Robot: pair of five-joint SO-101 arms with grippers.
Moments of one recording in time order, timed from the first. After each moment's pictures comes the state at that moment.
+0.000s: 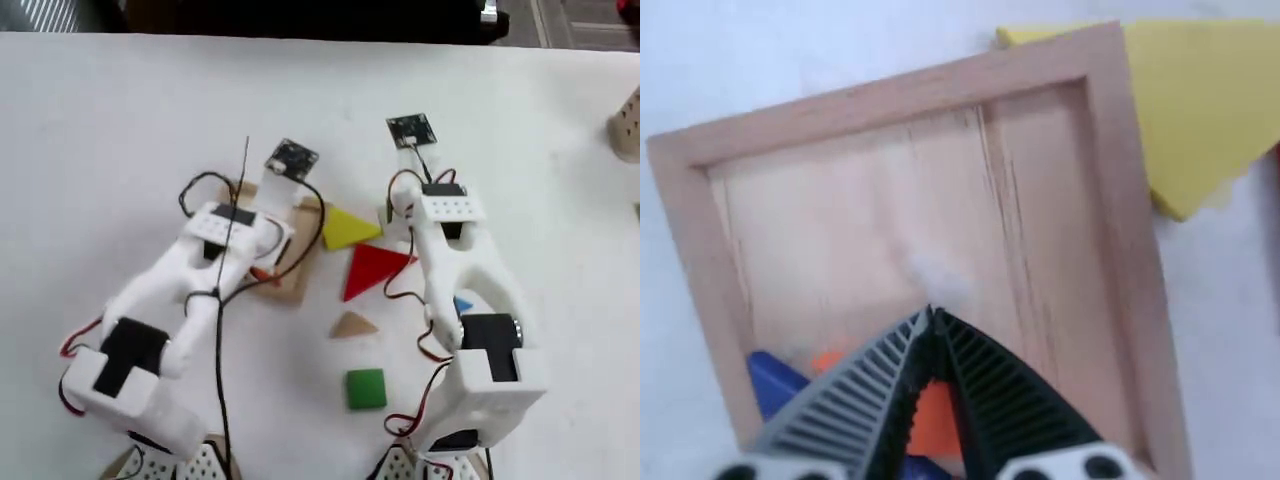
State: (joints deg) left arm 13.9 7.4 32.0 40.7 -9.5; right arm -5.7 10.5 21.6 45.3 12.9
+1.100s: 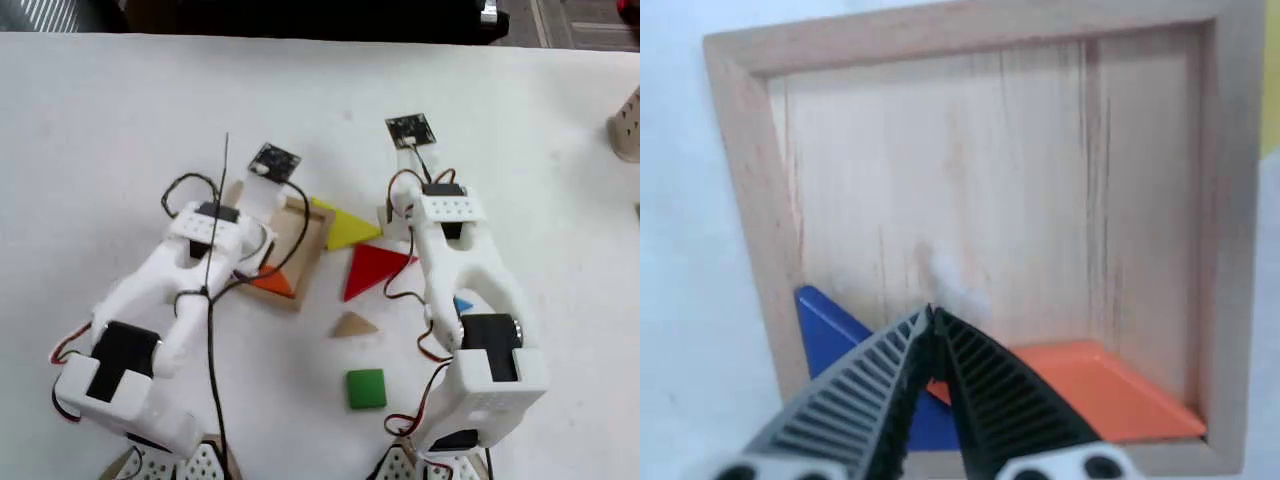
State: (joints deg) left arm 10.7 6.5 33.1 45.9 -10.6; right arm -5.7 10.5 21.6 45.3 13.5
